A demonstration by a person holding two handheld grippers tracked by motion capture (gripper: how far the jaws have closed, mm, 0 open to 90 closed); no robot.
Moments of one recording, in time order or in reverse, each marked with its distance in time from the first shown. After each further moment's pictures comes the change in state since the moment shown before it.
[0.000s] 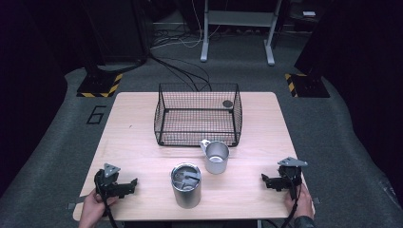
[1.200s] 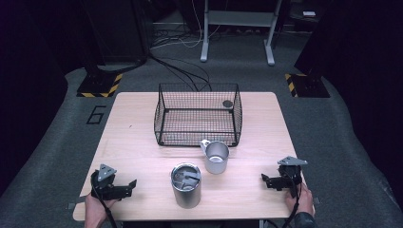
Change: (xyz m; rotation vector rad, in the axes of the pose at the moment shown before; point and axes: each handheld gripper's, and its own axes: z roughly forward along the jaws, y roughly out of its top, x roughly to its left) left arm -0.008 0.012 -0.038 -0.069 -0.099 0.070; right arm -0.003 0.002 0.002 -0.003 0.029 -0.023
